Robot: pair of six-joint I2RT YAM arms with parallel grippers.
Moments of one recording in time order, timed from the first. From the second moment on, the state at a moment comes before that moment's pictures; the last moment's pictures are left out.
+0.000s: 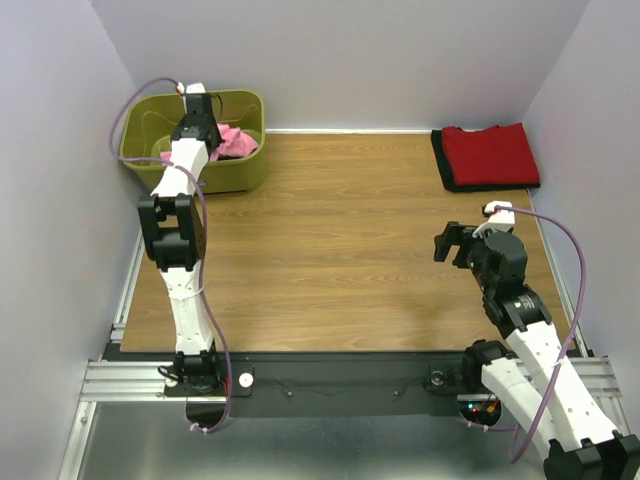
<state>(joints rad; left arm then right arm) 0.01 2.27 2.05 -0.45 -0.23 -0.23 0.22 0.63 0.55 -0.26 0.18 0.22</state>
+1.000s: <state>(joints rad) -0.55 1.52 1.86 -0.10 0.19 -0.39 0.22 0.47 0.56 -0.26 0.26 0.26</state>
